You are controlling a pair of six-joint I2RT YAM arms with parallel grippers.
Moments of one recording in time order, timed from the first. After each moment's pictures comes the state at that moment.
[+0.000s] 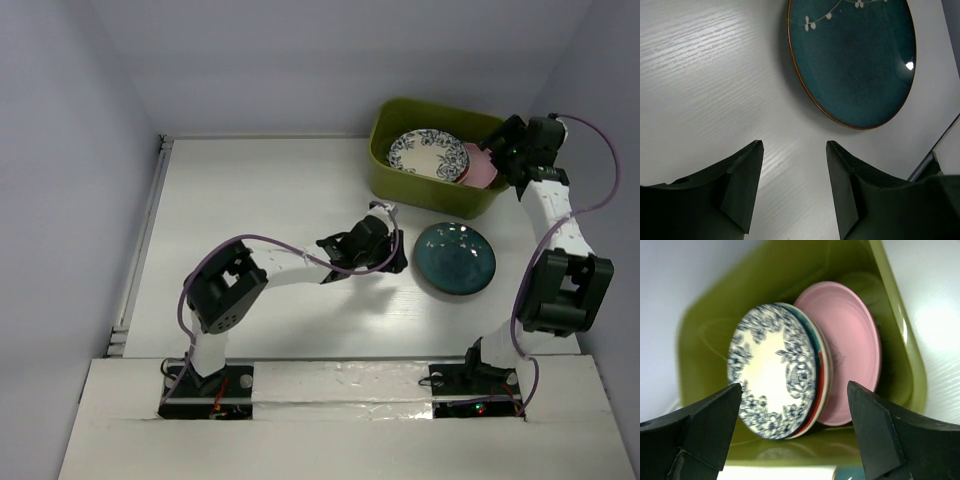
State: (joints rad) left arm -1.00 1.88 1.19 0.10 -0.02 -0.68; right arm -0.21 1.63 1.41 -0.25 -0.03 0.68
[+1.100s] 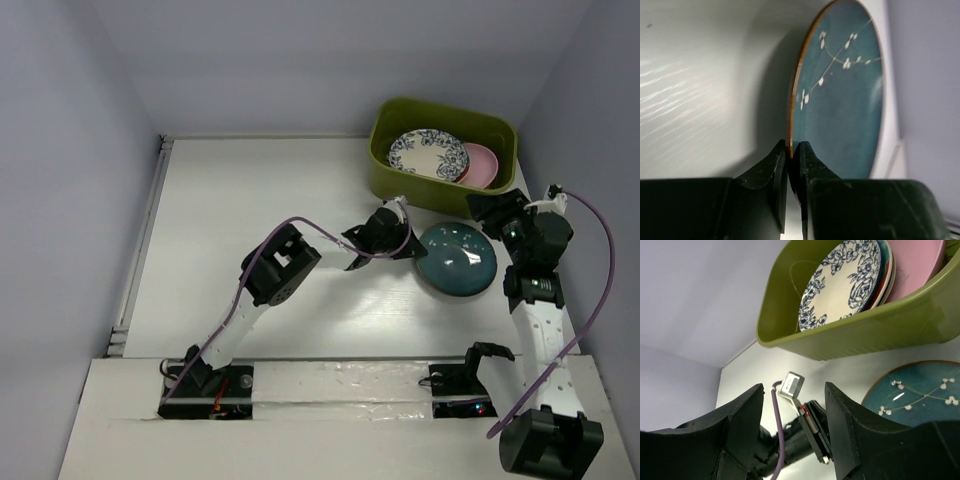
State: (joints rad) left arm -0.93 2.35 1.52 0.37 0.22 -0.93; right arm -0.21 0.79 0.66 0.03 -0.31 0.78
